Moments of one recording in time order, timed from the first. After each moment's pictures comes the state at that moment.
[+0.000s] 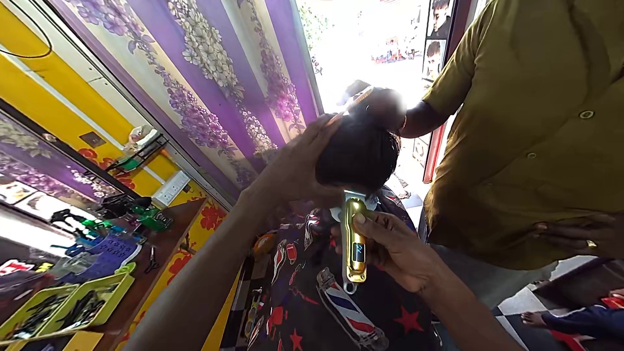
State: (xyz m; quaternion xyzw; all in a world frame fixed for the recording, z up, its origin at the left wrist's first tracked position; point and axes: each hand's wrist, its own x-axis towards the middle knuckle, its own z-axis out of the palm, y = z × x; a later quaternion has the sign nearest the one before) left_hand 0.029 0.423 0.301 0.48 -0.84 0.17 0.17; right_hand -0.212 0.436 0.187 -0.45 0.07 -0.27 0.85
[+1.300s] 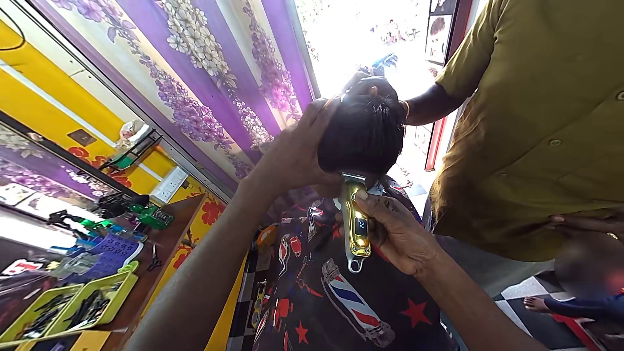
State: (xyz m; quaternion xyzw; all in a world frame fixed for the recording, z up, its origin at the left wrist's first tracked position) left_hand 0.025 0.409 0.306 0.55 -0.81 0.17 0.13; right_hand -0.194 0.425 0.190 -0.41 0.10 -0.33 0.85
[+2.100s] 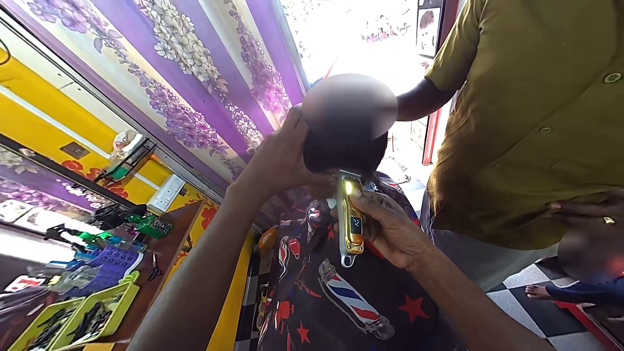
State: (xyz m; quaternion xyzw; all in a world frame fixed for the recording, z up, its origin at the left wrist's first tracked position) left_hand 0.029 0.410 0.304 0.57 -0.79 0.16 0.13; right_hand -0.192 0.418 0.174 -0.39 0.04 -0.34 0.85
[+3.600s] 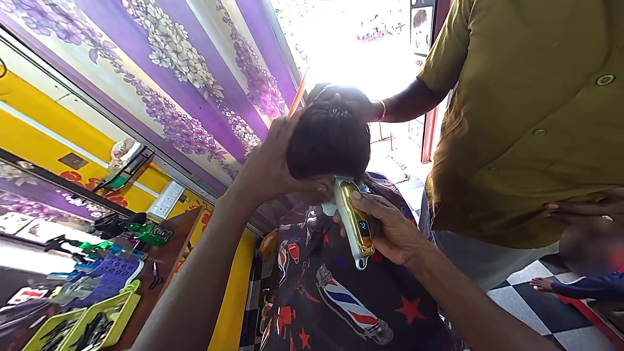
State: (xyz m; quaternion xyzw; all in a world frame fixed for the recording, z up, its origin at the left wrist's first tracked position) left_hand 0.045 0.413 0.297 0.60 -0.78 0.14 0.15; right_hand -0.194 0.407 0.166 -0.39 0.03 -0.33 0.86
